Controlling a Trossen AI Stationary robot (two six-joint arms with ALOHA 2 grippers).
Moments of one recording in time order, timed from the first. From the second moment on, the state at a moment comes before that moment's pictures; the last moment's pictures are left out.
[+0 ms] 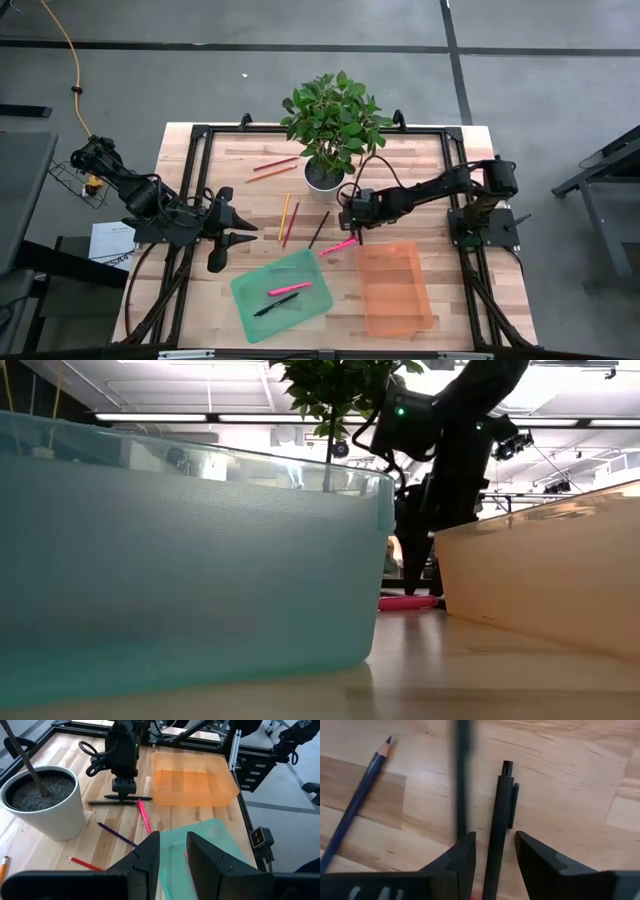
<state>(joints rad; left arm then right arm) -0.51 0.97 1.05 -0.71 -0.53 -0.48 0.02 1.77 0.98 -0.46 0.11 1.37</state>
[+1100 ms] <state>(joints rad) -0.51 0.97 1.05 -0.71 -0.52 -0.47 -0.02 1.79 1.06 -0.63 0.09 1.30</state>
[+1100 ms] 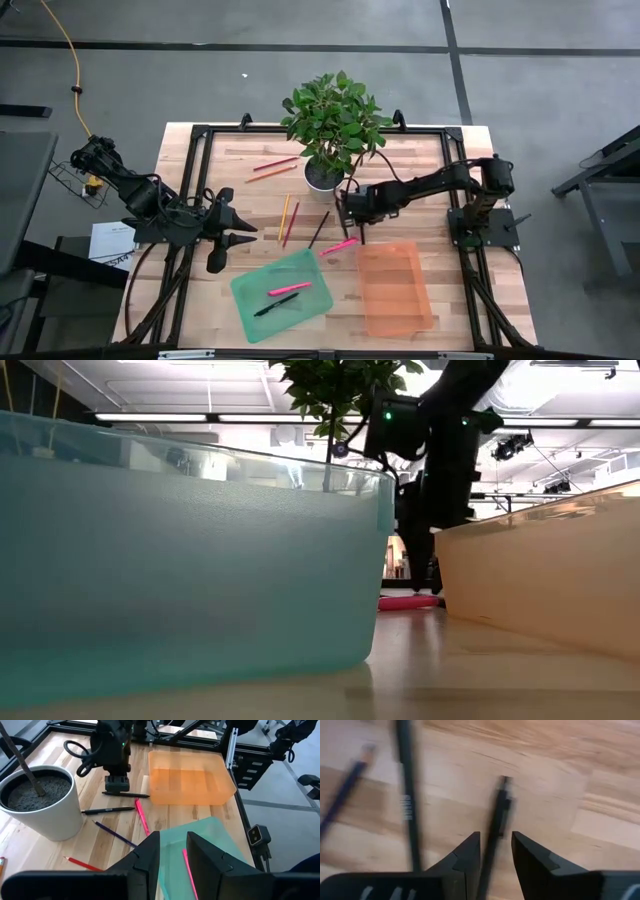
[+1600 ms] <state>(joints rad) -0.51 0.97 1.05 -0.71 -0.51 -0.45 -0.02 1.79 1.06 -0.71 0.05 1.29</state>
